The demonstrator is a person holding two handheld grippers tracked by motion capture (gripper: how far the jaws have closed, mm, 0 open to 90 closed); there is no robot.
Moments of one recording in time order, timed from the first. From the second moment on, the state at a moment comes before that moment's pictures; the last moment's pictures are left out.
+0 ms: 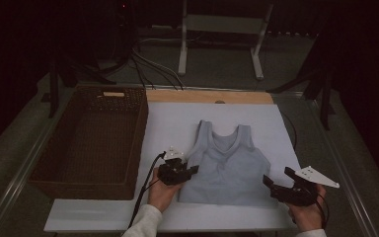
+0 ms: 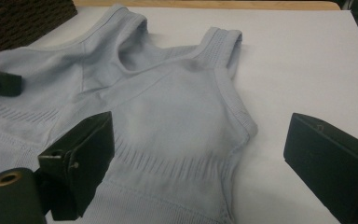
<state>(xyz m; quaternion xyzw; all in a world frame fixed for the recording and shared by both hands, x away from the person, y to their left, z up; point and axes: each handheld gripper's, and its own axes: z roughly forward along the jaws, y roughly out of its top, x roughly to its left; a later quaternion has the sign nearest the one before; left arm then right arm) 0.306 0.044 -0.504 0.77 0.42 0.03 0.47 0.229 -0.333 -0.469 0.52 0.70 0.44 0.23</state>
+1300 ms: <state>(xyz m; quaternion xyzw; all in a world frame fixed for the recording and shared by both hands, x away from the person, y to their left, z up) 0.296 0.071 -0.493 0.76 0.45 0.04 0.46 0.229 -0.332 -0.470 0.52 0.70 0.43 0.24</state>
